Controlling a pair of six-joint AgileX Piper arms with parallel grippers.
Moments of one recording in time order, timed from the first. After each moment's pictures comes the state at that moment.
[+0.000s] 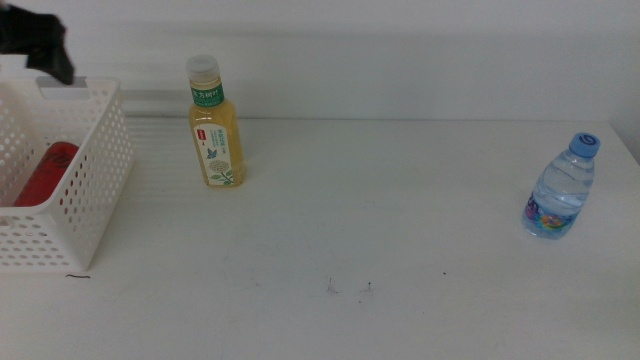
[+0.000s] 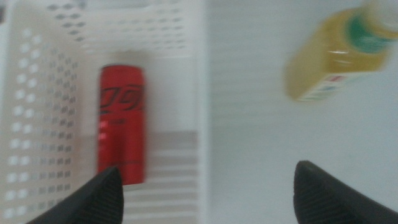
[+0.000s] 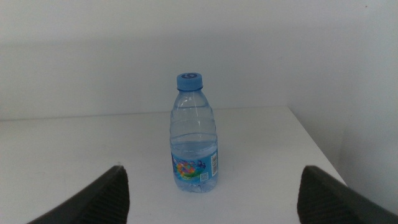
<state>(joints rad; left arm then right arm) 0.12 1.63 -1.67 -0.11 1.15 0.17 -0.04 0.00 0.00 0.00 0.16 0.03</state>
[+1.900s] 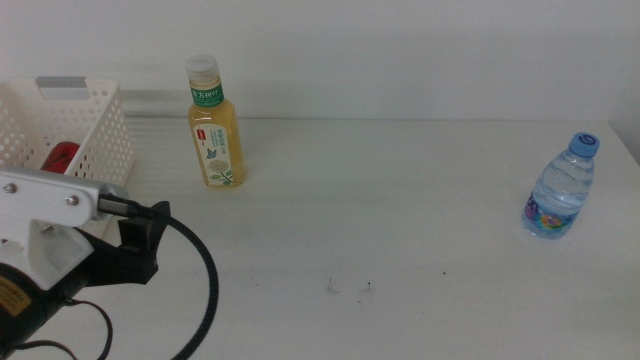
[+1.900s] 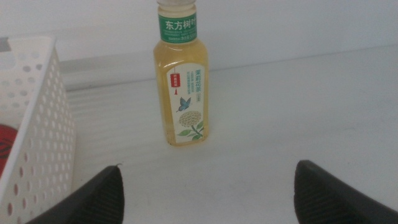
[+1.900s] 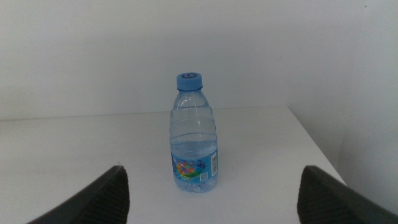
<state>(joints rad) -0.28 0.97 -0.29 -0.02 -0.30 -0.03 -0.04 0.00 0.00 0.01 0.16 0.03</state>
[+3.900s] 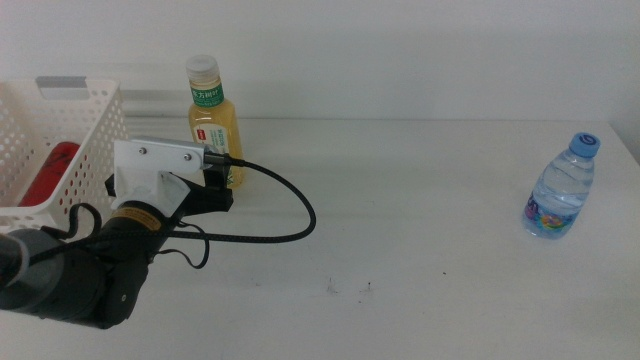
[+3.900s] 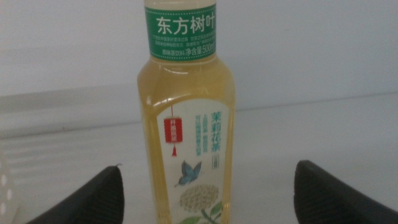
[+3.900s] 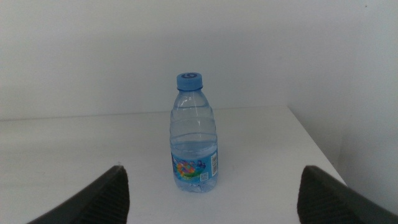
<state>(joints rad) -0.28 1.84 -0.59 -0.09 -1.00 -0.01 -0.04 0.00 0.00 0.01 0.16 0.03</state>
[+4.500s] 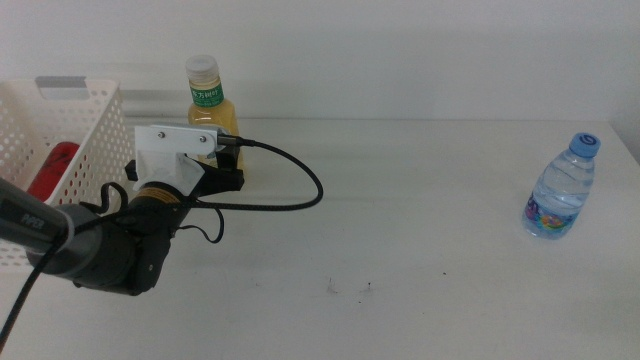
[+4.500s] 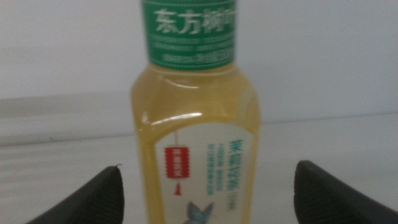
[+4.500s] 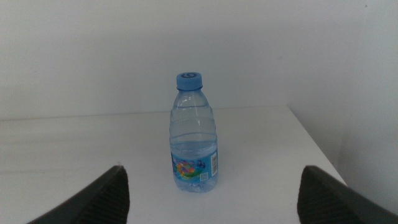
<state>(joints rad) -0.27 1.99 -0.76 -0.09 -0.99 -0.04 -0.04 0.00 0.00 0.01 0.16 0.03</state>
